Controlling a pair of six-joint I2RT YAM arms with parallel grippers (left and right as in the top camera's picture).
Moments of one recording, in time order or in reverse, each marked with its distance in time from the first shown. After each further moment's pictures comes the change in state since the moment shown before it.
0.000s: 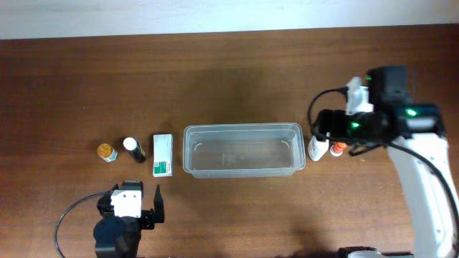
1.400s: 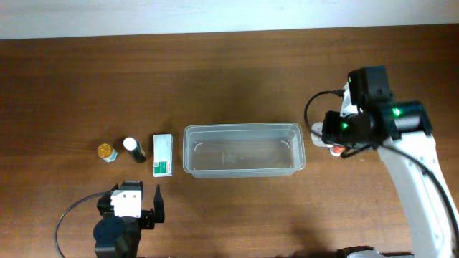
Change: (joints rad) left arm 0.000 0.000 0.000 0.000 0.000 0.000; right arm 0.088 -0.031 0.011 -0.029 0.135 0.135
